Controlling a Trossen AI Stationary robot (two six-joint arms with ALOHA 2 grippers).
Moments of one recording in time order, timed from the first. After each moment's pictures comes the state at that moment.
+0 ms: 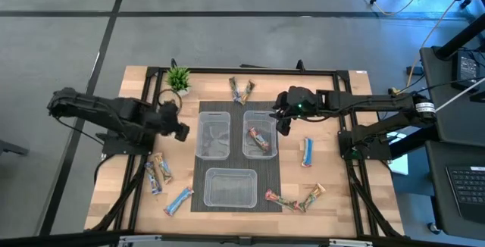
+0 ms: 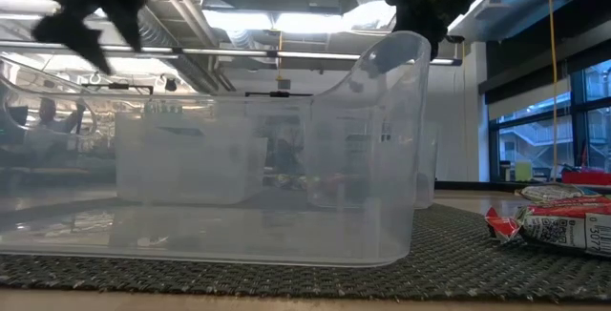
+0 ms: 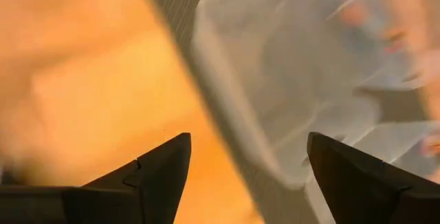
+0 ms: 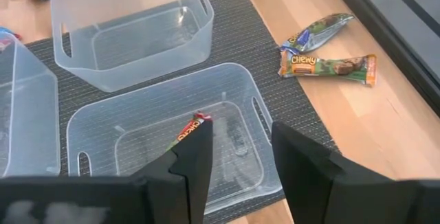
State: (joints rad) left arm -0.16 0.91 0.86 -1.09 -0.24 -1.35; right arm -0.12 1.28 0.99 -0.45 0.14 0.18
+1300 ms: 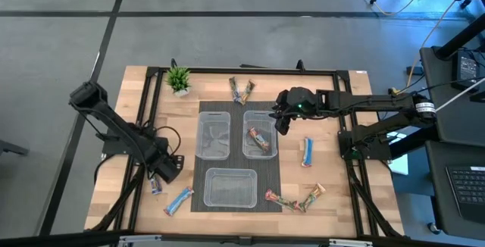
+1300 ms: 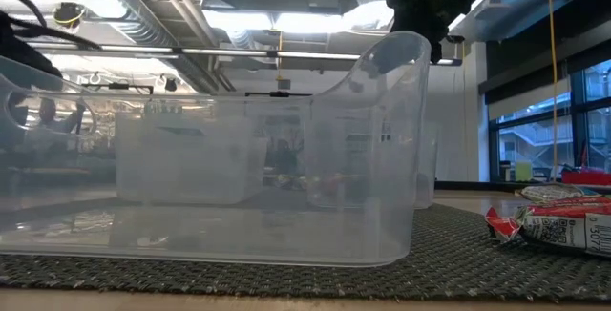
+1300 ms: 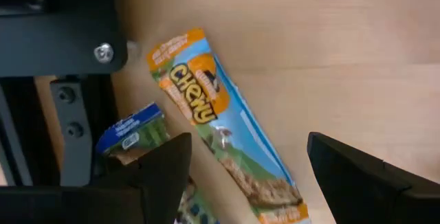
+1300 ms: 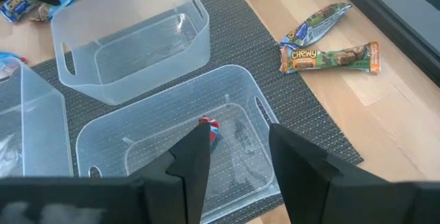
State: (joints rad) left arm -0.67 1.29 0.65 -1.00 -0.03 -2.22; right arm -0.12 1.28 0.99 -0.44 0.14 0.29
